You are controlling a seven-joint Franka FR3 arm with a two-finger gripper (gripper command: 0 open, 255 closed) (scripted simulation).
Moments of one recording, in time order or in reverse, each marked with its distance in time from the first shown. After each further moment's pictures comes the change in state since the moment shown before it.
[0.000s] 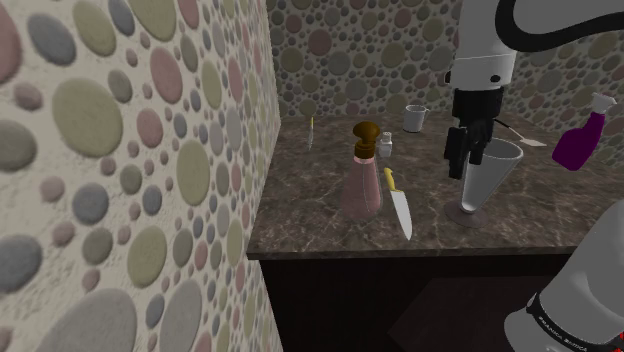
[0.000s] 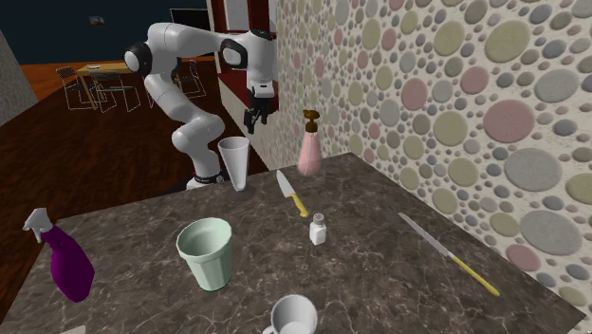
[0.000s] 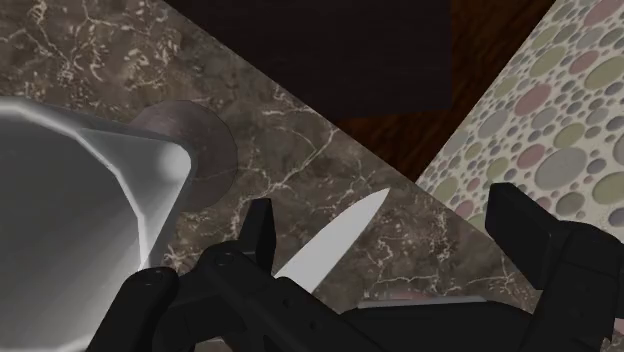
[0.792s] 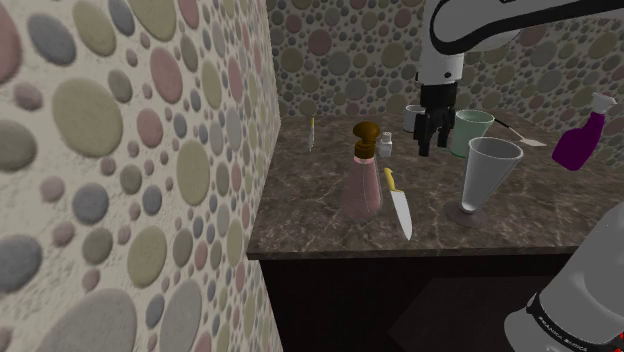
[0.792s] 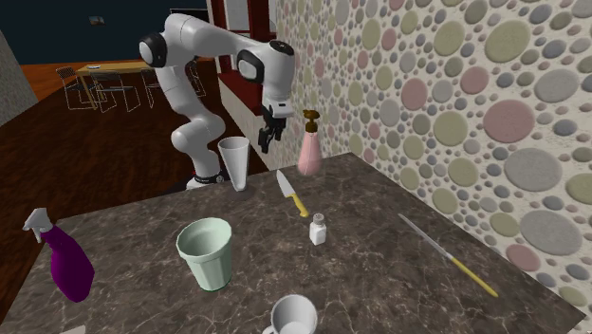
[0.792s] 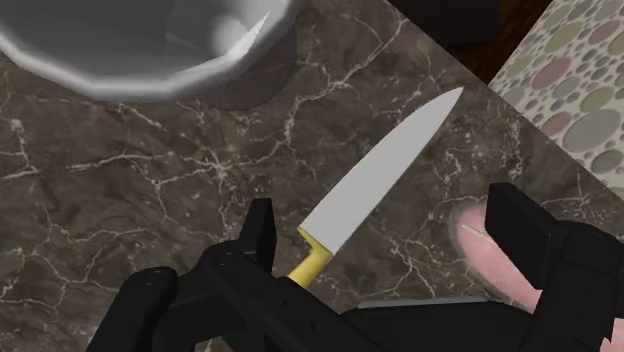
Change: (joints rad) arm -0.047 0.367 -0.124 0.210 -0.067 0.115 -0.163
